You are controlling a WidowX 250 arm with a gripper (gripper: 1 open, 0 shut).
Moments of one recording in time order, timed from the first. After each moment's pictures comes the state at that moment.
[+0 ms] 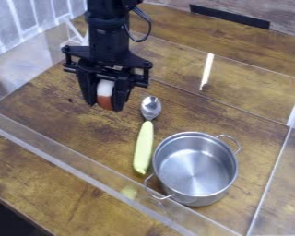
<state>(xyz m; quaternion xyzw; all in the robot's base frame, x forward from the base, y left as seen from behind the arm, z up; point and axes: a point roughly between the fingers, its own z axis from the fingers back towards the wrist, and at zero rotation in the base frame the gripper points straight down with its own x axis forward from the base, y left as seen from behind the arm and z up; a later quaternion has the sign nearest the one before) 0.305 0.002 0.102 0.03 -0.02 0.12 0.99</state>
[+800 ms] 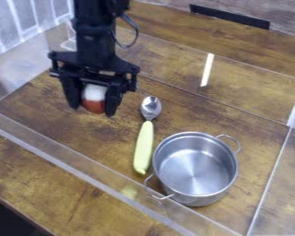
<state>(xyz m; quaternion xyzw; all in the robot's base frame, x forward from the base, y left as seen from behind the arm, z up) 0.293 0.013 0.102 0.04 -0.02 0.15 0.99</state>
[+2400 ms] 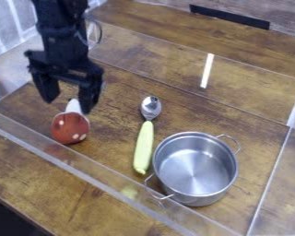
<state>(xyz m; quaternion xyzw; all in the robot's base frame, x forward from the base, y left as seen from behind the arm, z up) 0.299 0.054 0.093 0.03 -0.05 0.09 0.99</state>
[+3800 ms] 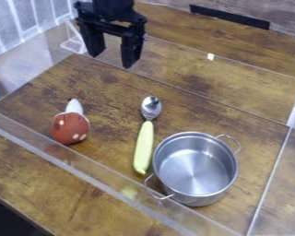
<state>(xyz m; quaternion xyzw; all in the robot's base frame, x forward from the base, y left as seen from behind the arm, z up) 0.362 0.033 0.124 0.01 -0.06 -0.02 1.00</state>
